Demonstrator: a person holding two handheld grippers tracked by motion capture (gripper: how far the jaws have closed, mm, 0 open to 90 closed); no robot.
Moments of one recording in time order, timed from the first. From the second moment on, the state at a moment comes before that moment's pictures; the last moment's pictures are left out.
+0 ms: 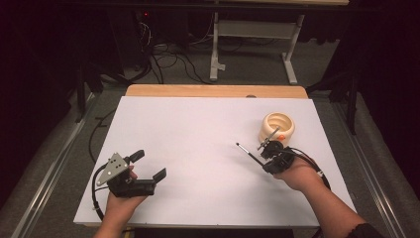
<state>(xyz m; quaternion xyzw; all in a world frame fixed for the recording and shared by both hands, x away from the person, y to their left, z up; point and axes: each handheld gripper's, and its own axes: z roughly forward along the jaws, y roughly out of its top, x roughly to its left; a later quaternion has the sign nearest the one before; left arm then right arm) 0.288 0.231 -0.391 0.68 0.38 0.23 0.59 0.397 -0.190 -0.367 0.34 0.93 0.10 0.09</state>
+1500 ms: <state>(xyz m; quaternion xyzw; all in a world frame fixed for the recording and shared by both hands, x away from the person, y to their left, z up) 0.293 0.226 -0.393 0.68 0.38 0.22 0.59 0.370 -0.213 -0.390 0.37 0.85 0.33 0.18</state>
